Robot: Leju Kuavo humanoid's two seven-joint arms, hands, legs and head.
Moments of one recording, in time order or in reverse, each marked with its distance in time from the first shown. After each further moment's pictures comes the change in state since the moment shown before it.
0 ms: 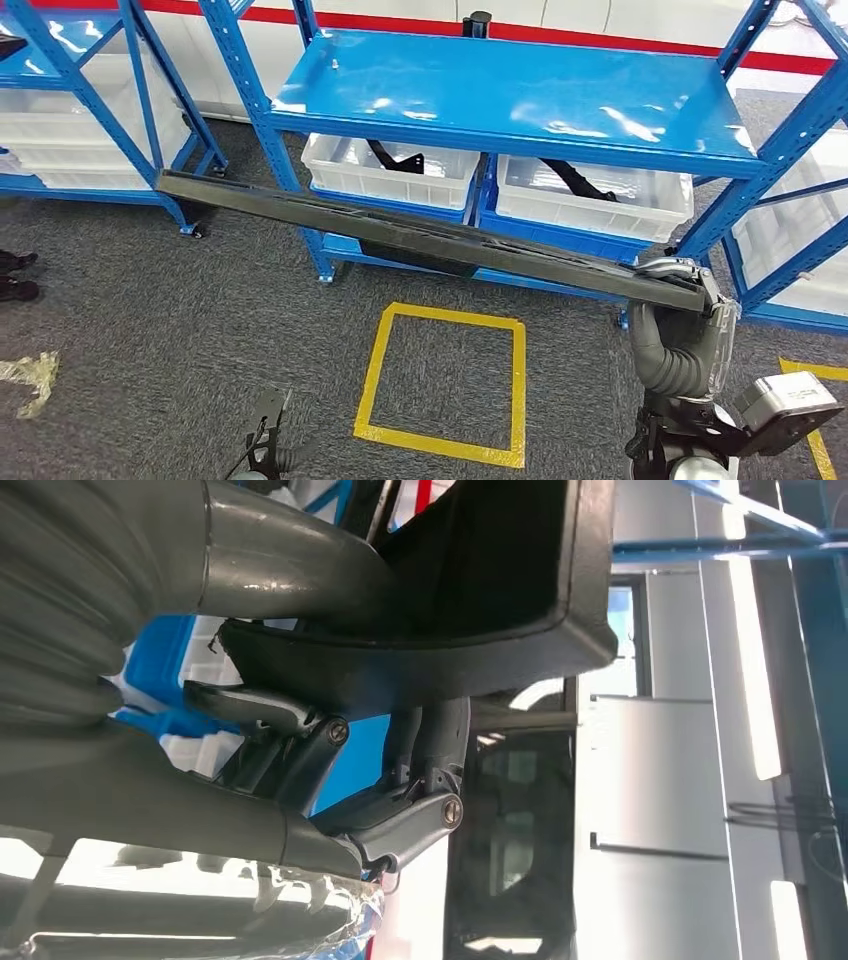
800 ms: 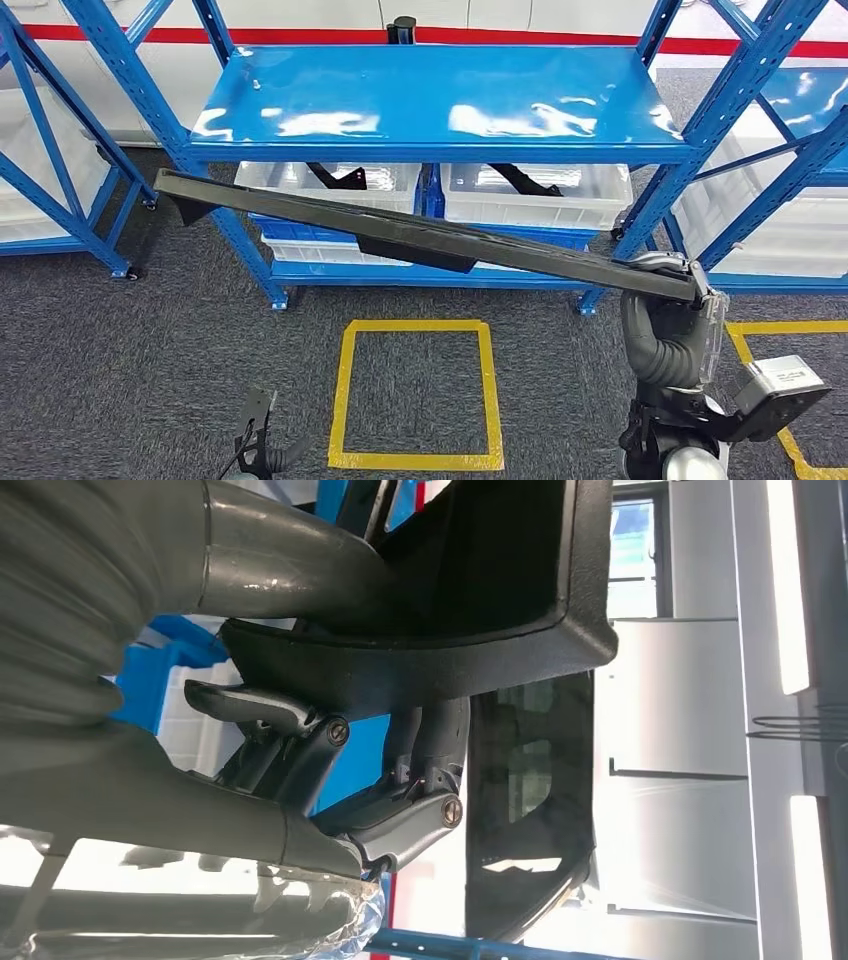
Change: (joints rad) left arm 0.000 0.015 0.001 0.002 0.077 0.008 -0.032; right arm -0.023 0.012 0.004 0.025 -0.021 -0.001 0.012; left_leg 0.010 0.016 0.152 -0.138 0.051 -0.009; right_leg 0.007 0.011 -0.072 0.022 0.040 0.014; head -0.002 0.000
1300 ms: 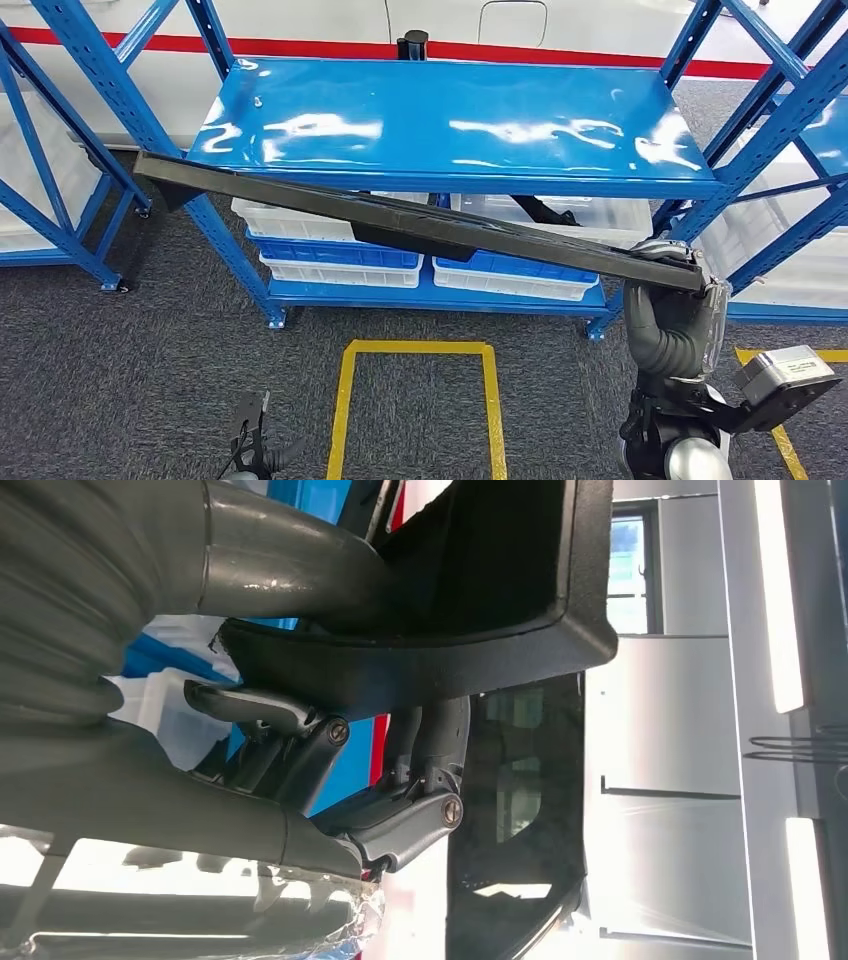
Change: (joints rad) left arm 0.003 -0.005 0.005 0.004 0.114 0.022 -0.007; right arm -0.054 0.006 0.003 0.014 -0.019 0.020 0.016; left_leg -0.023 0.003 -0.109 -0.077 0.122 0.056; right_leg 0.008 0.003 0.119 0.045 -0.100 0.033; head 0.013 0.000
